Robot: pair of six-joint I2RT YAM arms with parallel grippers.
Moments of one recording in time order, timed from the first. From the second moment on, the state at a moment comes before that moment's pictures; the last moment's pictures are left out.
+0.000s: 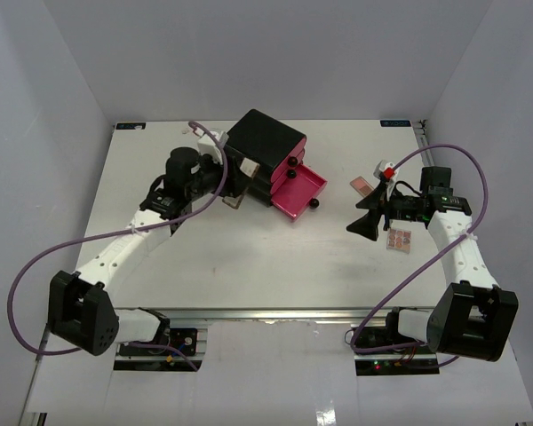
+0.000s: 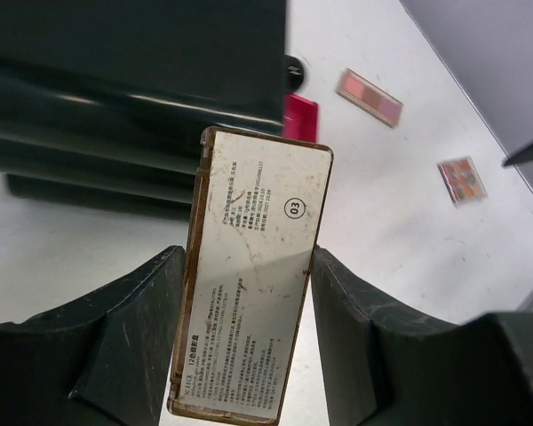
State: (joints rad) left arm -0.37 1.30 1.02 -0.05 0.30 -0.26; right arm -0.12 1.23 0.95 -0.74 -1.15 -0.79
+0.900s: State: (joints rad) left arm -0.87 2.00 1.56 -0.04 -0.17 0.03; right arm -0.17 1.24 0.95 -0.74 -1.17 -0.79
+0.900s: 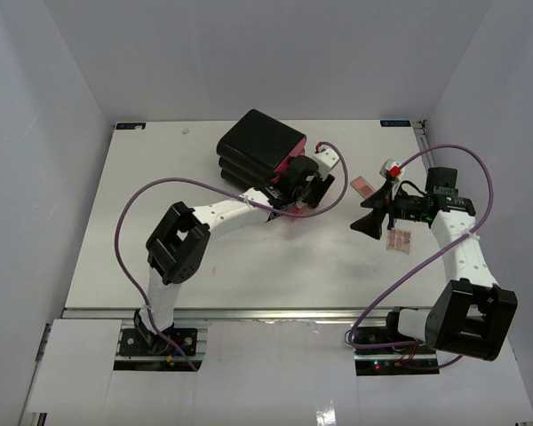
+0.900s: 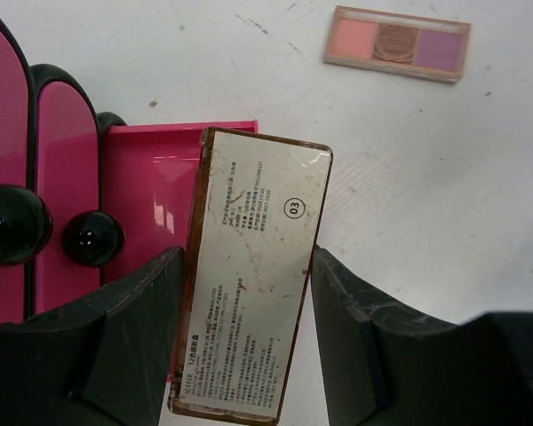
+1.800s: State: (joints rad) left arm -0.87 2.19 1.64 0.01 -0.37 0.21; right arm -0.18 1.25 0.95 -0.74 -1.17 -0.79
